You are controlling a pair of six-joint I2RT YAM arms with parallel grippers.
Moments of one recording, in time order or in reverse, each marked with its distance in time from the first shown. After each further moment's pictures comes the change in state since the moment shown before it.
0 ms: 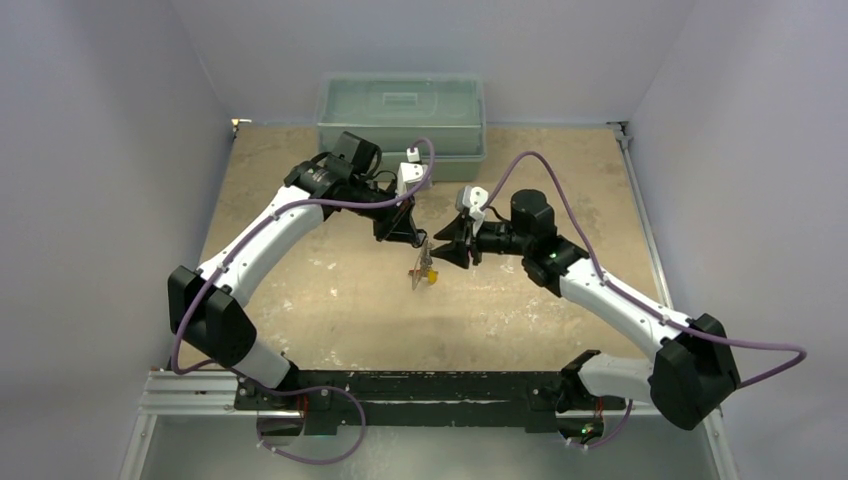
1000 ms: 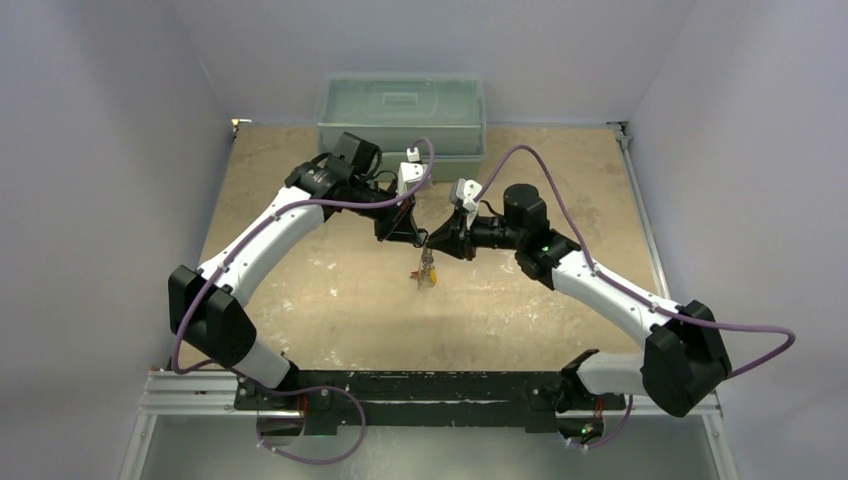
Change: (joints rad) left arm -0.001 -0.002 -0.013 0.034 0.012 -0.016; right arm 0.004 0.076 0.047 0.024 0.004 0.056
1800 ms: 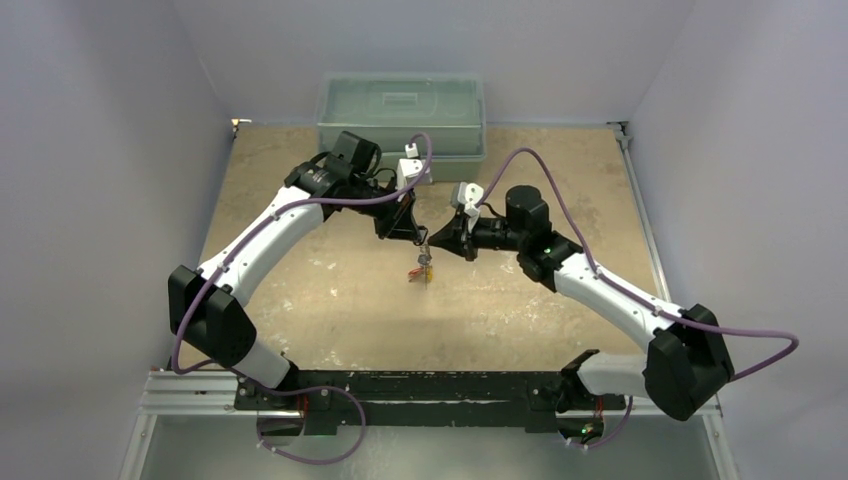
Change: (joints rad) left arm 0.004 0.000 0.000 0.025 -0.020 -0.071; right arm 0.004 -0.017 -0.009 -0.001 0.000 -0.059
